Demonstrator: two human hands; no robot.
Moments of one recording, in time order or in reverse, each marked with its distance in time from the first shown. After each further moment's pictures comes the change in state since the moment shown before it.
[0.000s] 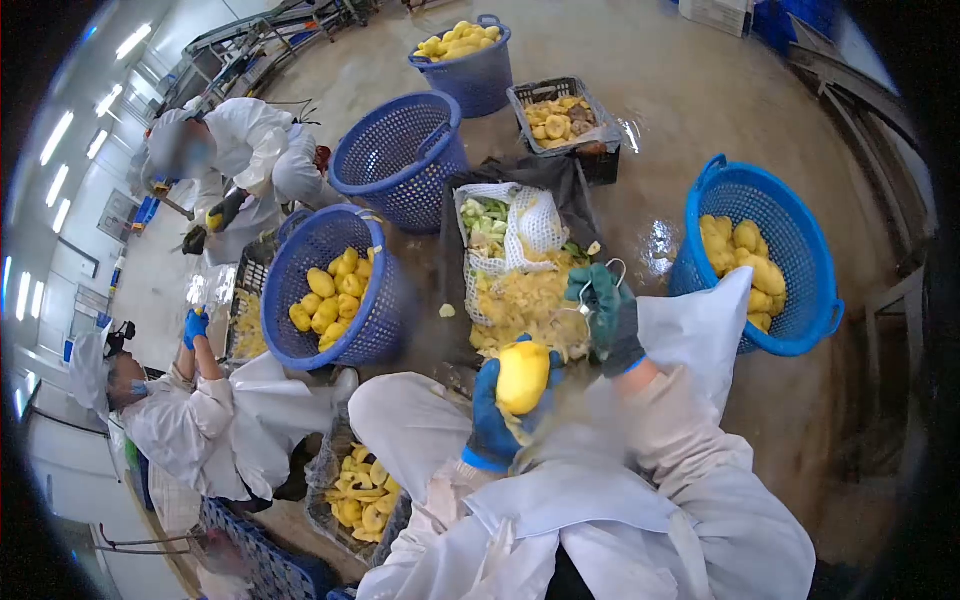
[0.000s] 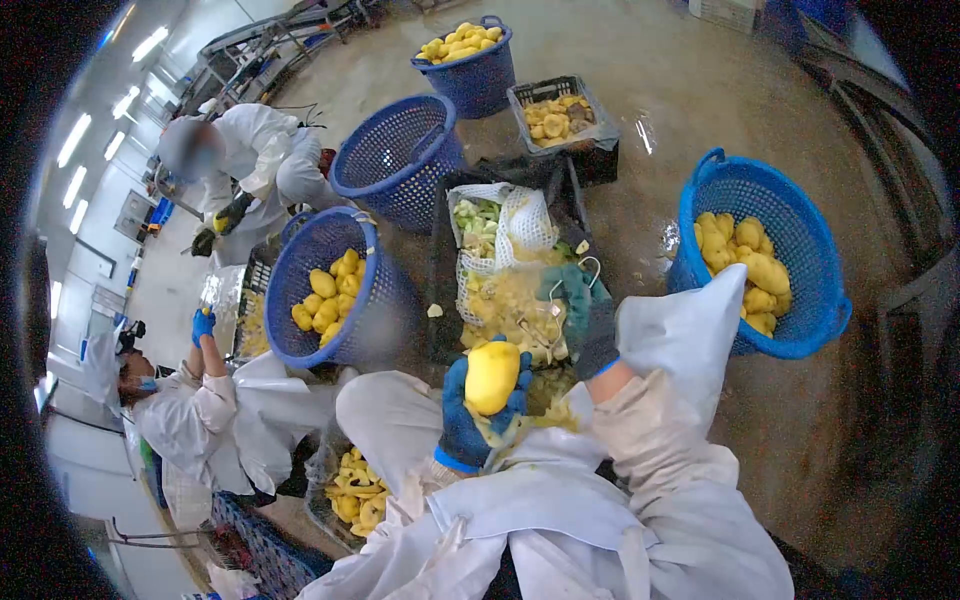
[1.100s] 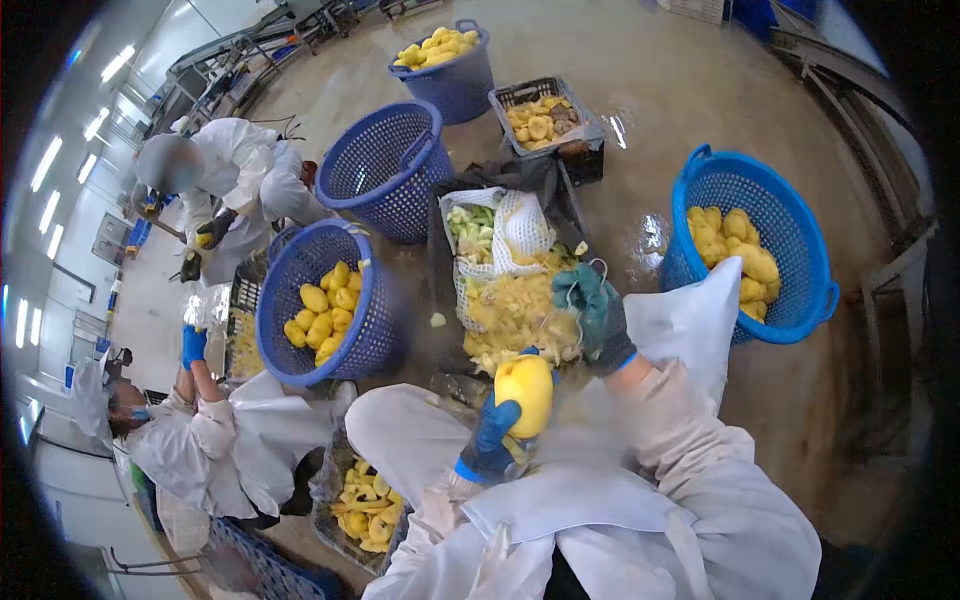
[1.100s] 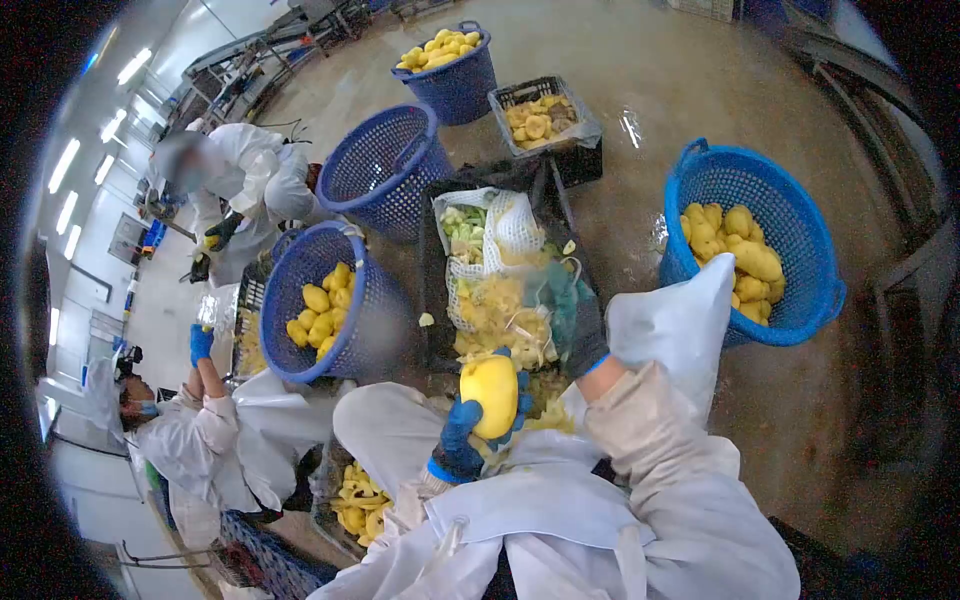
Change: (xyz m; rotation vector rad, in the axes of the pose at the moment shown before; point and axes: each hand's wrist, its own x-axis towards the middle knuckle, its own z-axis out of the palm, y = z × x) left_hand -0.017 -0.004 -0.012 0.436 -0.204 0.086; right_hand 0.001 -0.008 0.004 0.223 -0.126 0.116
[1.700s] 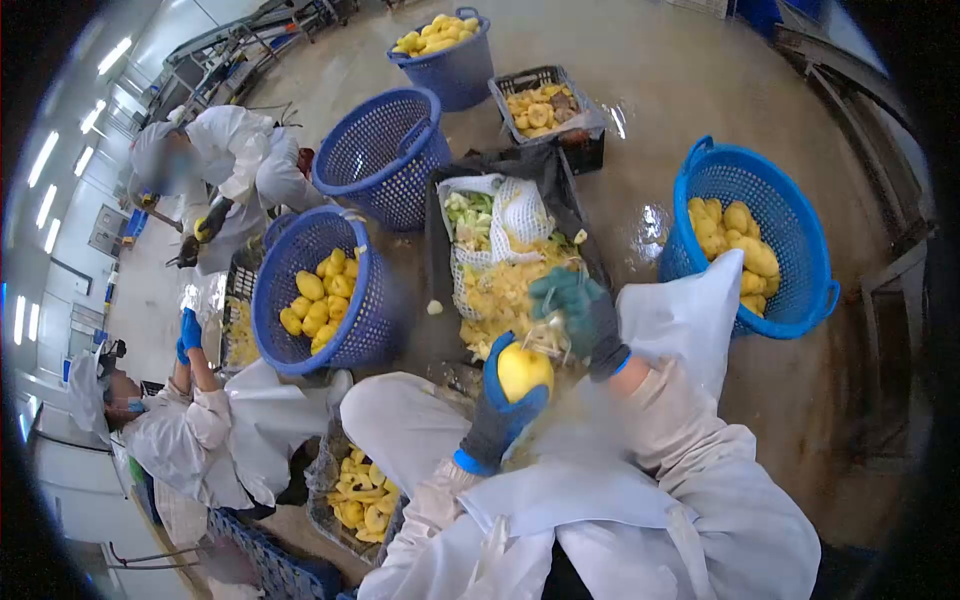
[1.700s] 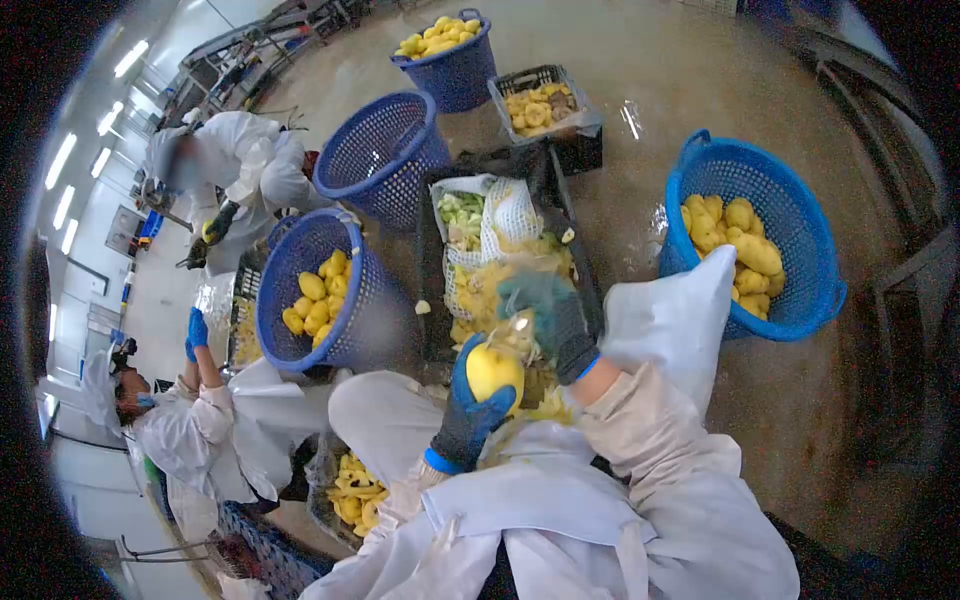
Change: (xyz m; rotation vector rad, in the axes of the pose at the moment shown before) left_hand 0.007 -0.015 -0.021 0.802 0.087 0.290; right_hand -0.016 0.018 0.006 -0.339 -0.098 -0.021
